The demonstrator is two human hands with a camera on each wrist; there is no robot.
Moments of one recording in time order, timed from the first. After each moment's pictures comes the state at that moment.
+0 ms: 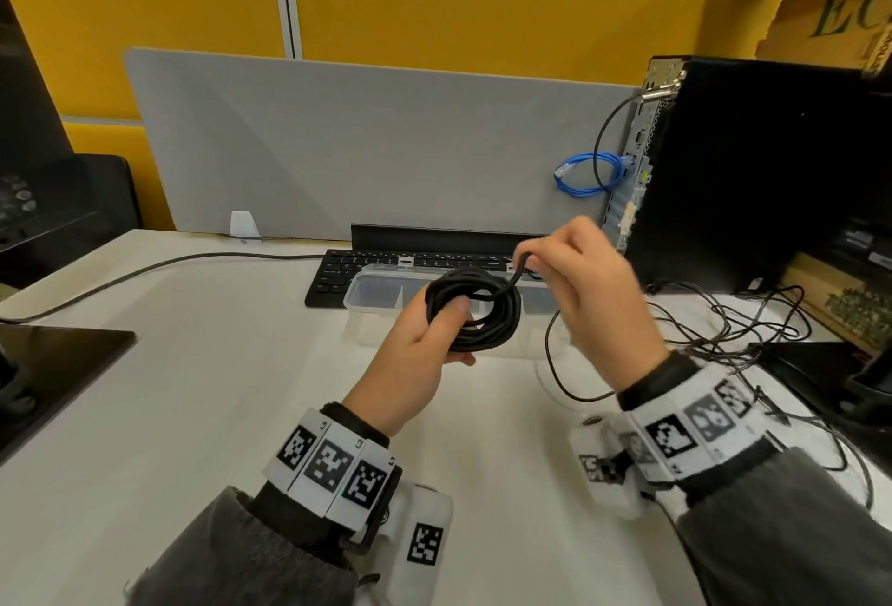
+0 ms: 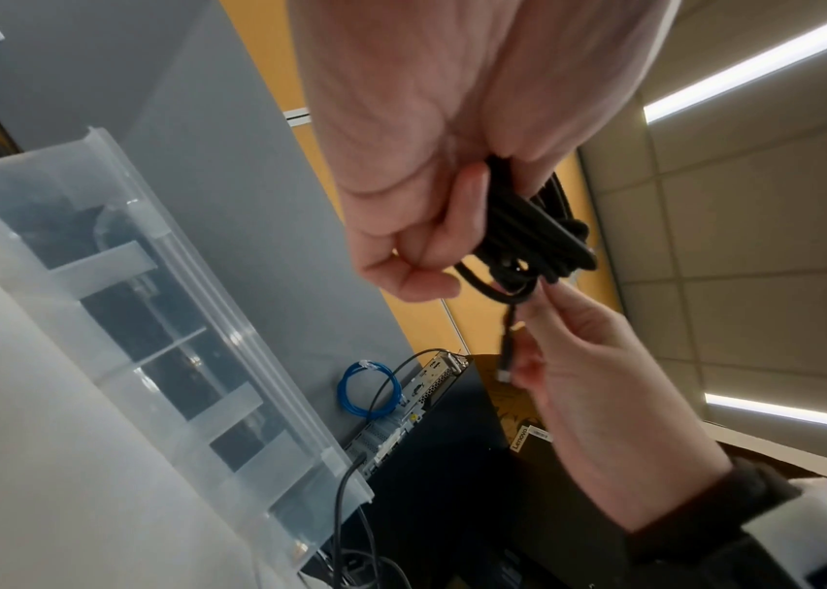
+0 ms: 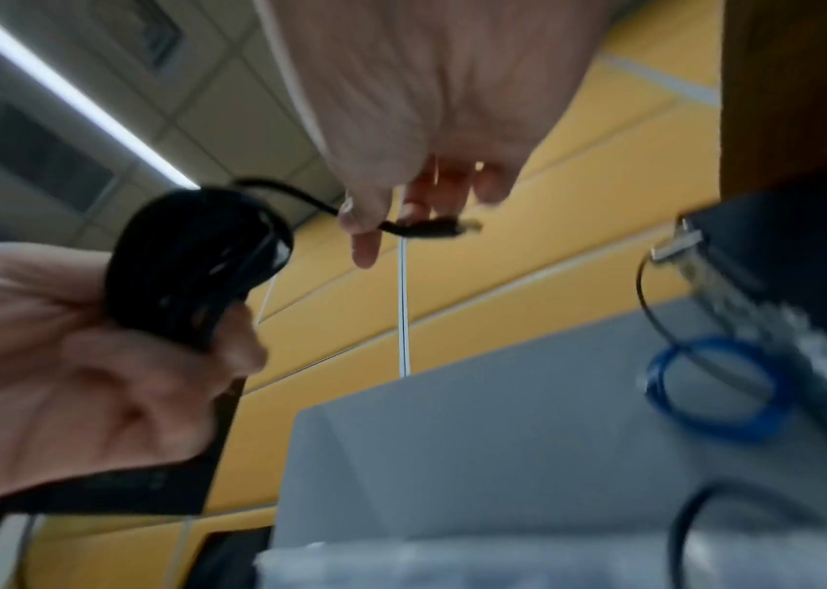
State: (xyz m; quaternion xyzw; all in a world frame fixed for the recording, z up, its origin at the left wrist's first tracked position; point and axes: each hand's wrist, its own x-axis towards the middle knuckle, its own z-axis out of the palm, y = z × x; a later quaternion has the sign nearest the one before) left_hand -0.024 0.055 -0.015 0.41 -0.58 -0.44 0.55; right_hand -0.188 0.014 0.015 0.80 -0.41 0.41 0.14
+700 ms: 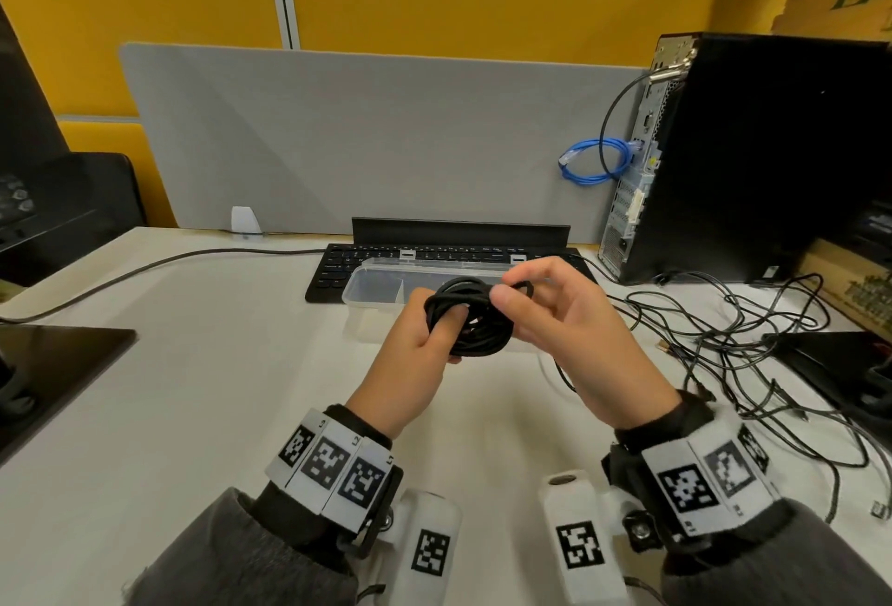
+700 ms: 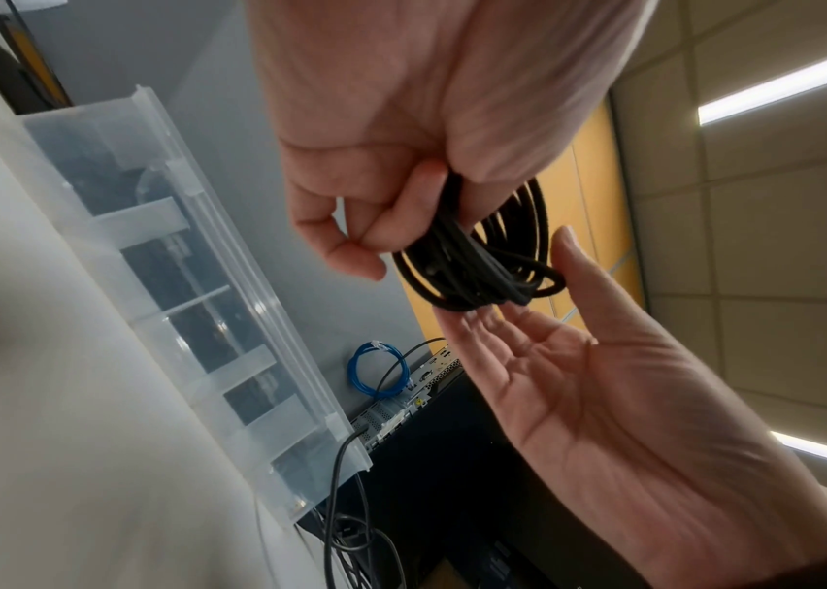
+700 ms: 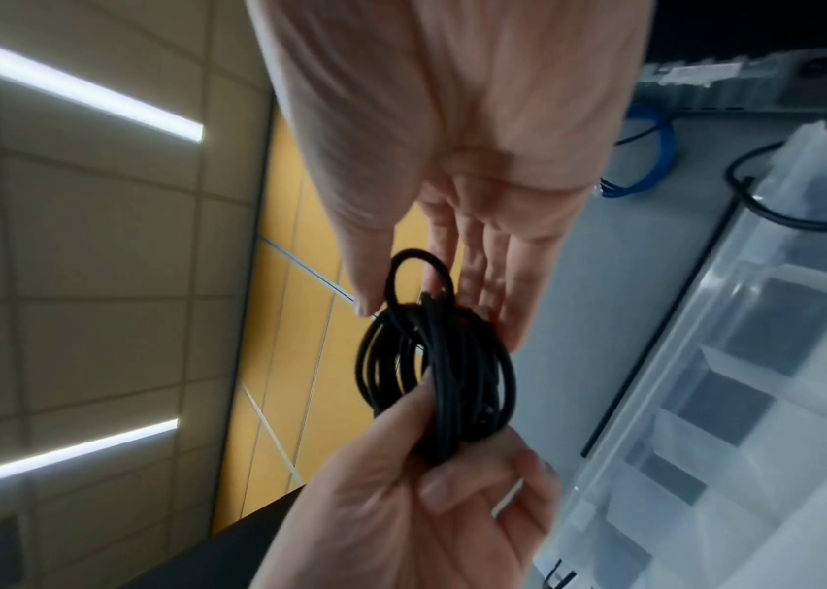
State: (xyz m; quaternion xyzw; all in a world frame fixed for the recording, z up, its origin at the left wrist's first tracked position) left_hand -0.024 0.046 -0.027 0.48 -0.59 -0.38 0.53; right_hand -0.175 0.035 -0.002 0.63 -0.36 0.50 -0.48
